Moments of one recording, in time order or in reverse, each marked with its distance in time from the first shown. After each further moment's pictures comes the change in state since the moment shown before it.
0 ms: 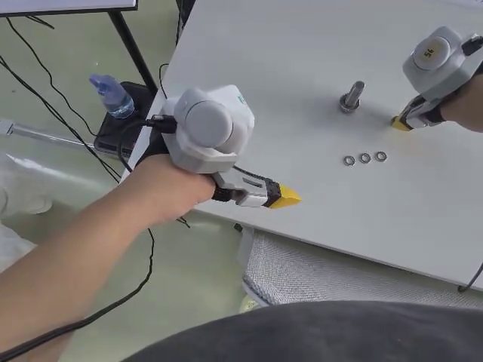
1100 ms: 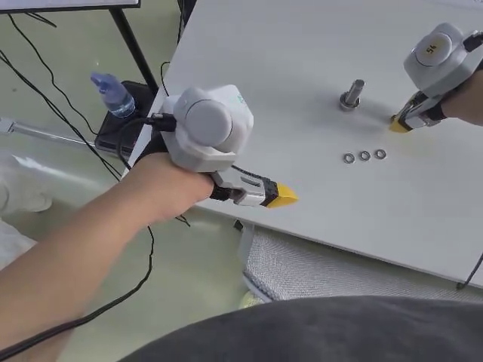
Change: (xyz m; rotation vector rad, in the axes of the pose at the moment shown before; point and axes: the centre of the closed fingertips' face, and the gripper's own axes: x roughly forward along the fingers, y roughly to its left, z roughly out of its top) left arm -0.005 -0.004 -0.004 0.005 0.011 0.005; right arm -0.007 0.003 0.001 -0.010 -0.008 0.022
